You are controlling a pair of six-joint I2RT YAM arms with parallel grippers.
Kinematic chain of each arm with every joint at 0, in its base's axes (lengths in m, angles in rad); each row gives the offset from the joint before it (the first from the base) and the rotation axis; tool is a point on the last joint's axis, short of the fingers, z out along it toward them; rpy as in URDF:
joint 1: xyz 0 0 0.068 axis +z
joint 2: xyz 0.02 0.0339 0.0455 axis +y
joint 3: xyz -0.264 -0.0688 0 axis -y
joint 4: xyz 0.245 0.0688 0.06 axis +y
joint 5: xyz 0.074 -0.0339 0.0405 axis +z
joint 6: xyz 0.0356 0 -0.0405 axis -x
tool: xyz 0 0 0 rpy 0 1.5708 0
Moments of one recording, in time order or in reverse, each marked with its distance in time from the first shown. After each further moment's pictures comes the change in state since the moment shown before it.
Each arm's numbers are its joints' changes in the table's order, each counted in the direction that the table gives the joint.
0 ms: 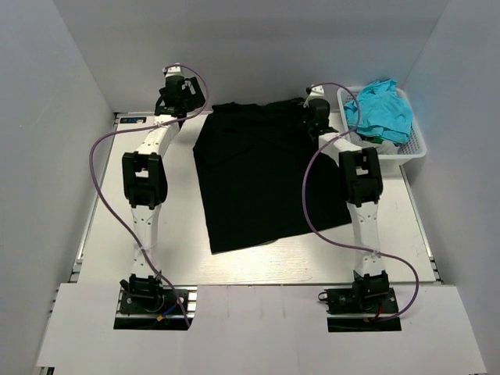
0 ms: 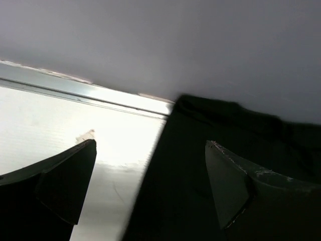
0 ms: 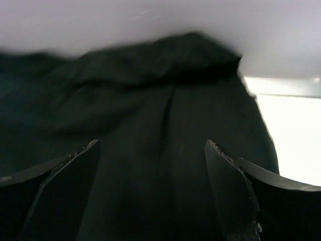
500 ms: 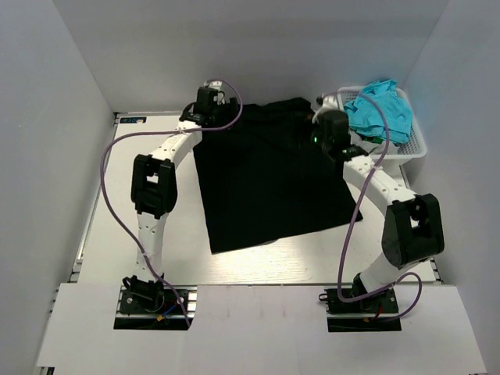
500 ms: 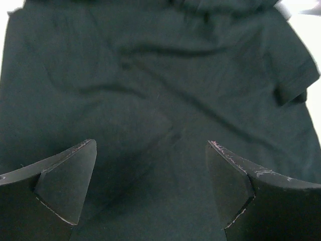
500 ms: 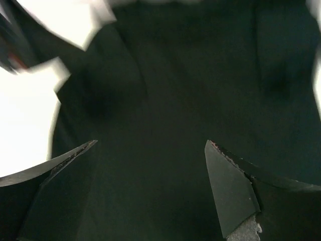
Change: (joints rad) left arm -0.183 -0.192 -0.212 0.160 -0.234 0.019; right arm 0.109 -0.913 -0.714 0.238 0.135 -0.174
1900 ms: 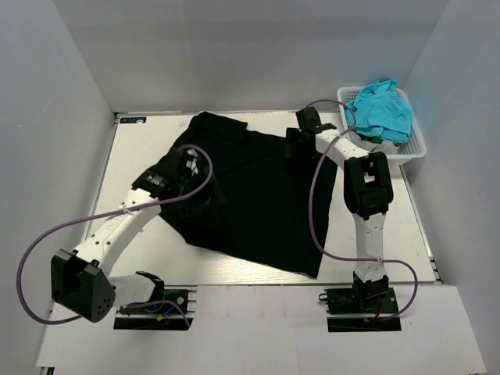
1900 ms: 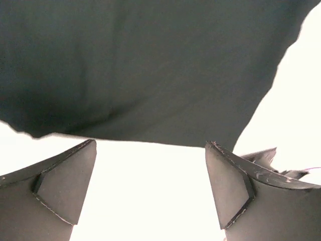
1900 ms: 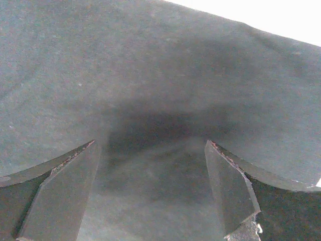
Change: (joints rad) left arm -0.121 -1.019 -1.034 0.472 -0.118 0.385; right arm -0.010 0.593 0.481 0.576 -0.219 0.025
